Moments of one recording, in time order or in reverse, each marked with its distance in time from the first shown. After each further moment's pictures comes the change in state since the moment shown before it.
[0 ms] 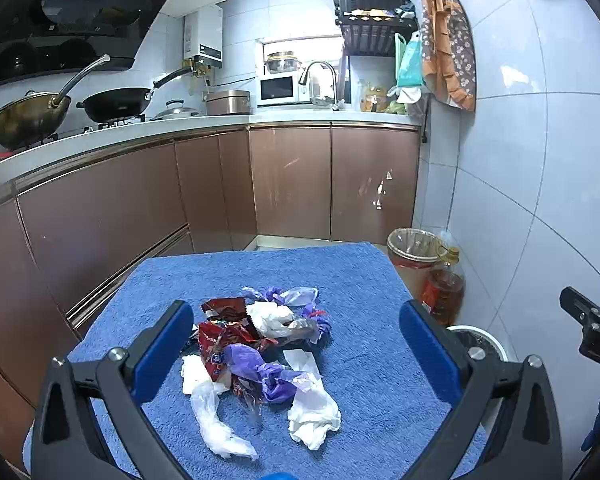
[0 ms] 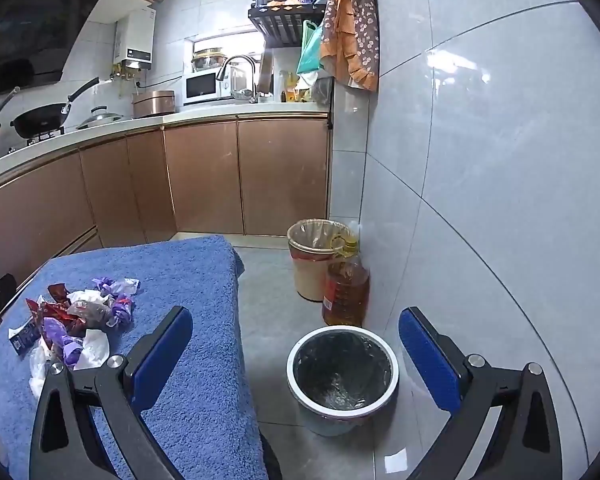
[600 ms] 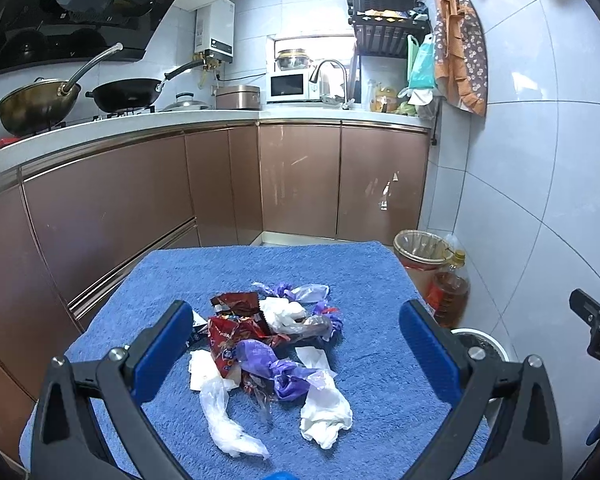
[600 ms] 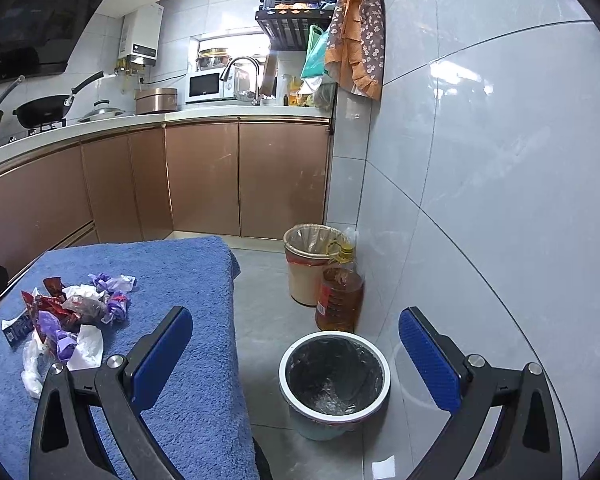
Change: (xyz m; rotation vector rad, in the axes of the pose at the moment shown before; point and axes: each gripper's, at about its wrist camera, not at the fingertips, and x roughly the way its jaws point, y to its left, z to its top) left arm 0.006 0.018 -0.010 -0.037 0.008 0.007; right arm 0.000 0.005 0.002 -0.033 -0.011 -0.018
